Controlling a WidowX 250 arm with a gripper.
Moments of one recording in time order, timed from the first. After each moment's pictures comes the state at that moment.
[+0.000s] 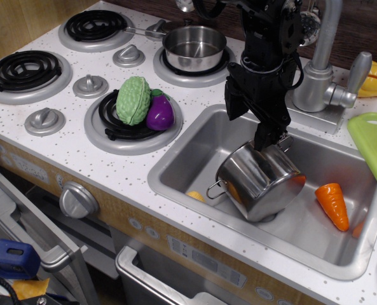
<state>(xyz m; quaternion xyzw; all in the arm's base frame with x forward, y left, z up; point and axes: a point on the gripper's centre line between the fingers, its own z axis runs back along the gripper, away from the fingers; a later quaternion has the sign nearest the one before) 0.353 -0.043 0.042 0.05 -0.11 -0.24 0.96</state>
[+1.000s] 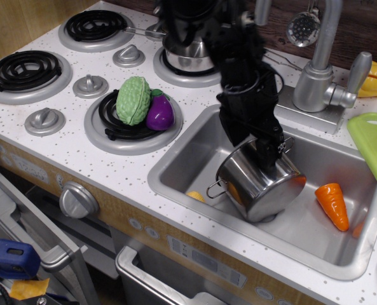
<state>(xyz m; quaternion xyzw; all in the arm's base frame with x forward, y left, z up) 0.347 -0.043 0.011 -0.13 -0.15 -0.17 0.97</state>
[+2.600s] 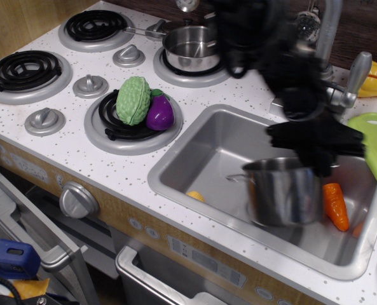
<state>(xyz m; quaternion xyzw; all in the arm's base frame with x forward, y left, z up) 0.360 -0.134 0.019 -0.14 -0.17 0.02 0.98</state>
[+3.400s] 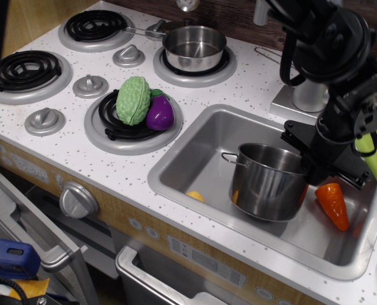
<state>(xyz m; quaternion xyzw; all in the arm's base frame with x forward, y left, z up) 0.360 -0.126 -0.002 0.05 -0.19 -0.10 0.98</state>
